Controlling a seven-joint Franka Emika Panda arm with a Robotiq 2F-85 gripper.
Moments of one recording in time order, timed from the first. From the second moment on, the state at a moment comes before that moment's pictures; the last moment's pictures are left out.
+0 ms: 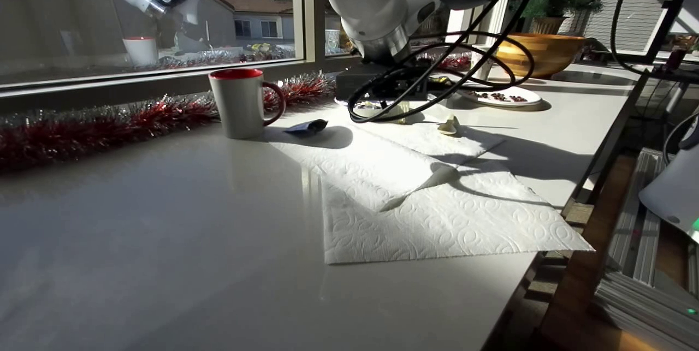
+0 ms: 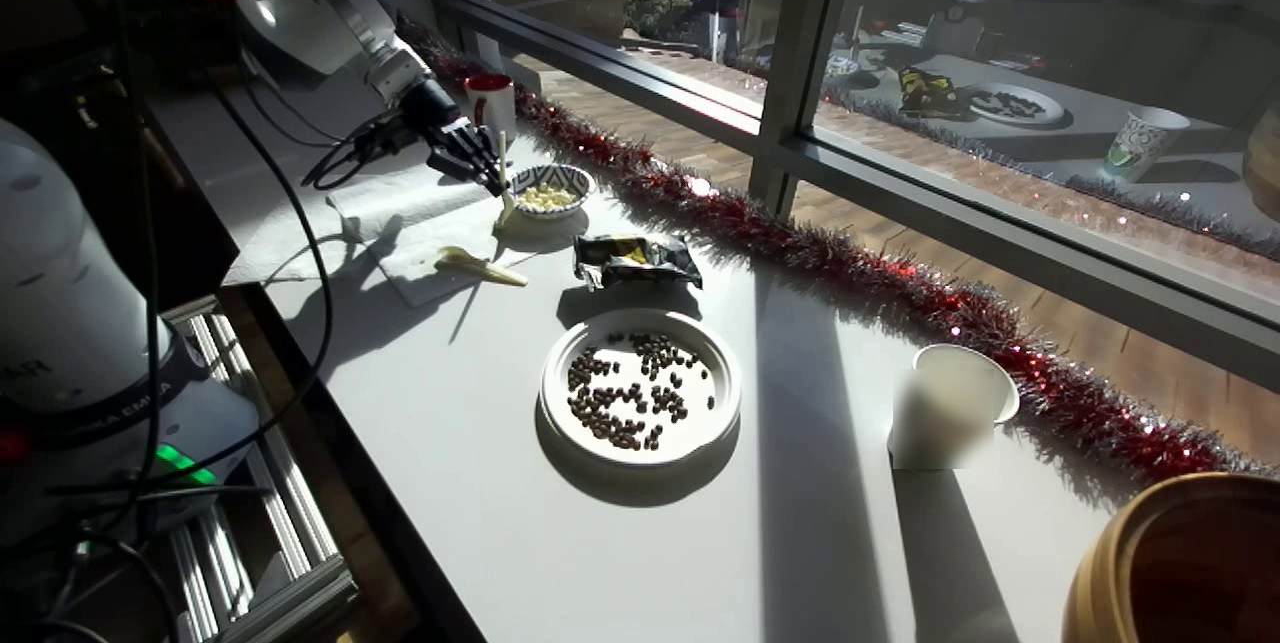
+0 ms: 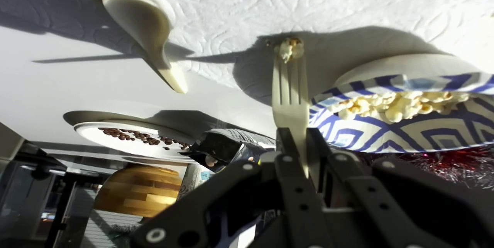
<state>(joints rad) 0.32 0.27 0.25 -2.34 -1.09 1.99 2.44</state>
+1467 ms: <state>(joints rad) 0.30 0.11 0.26 -2.42 -1.08 2.23 2.42</state>
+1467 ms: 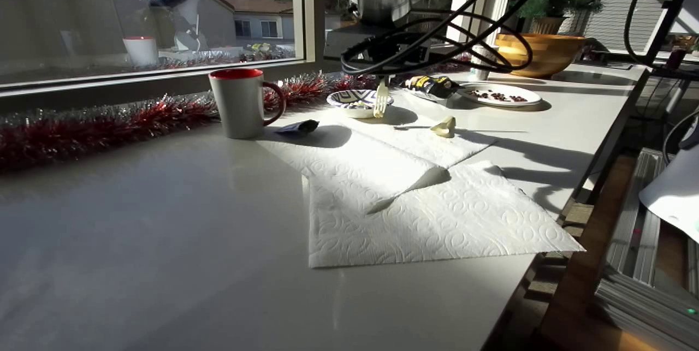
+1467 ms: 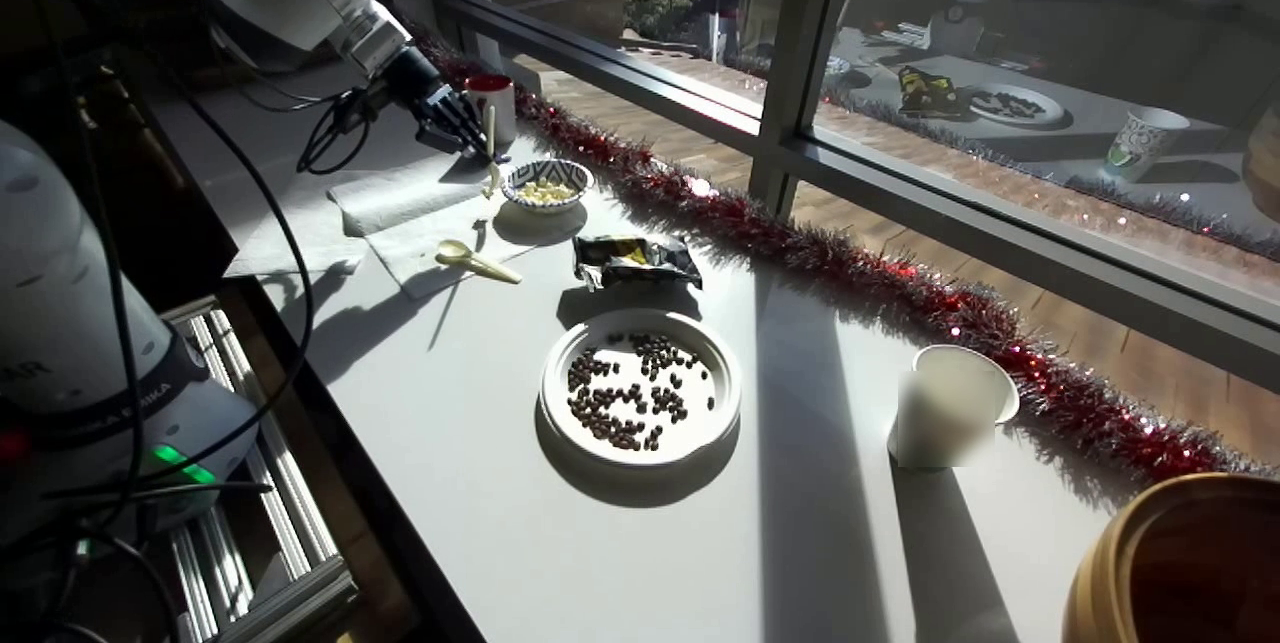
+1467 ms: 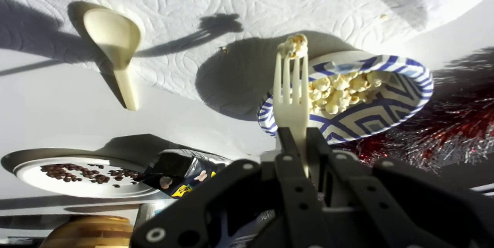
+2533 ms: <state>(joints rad) 0.22 0.07 0.20 -2.41 -1.19 2.18 2.67</state>
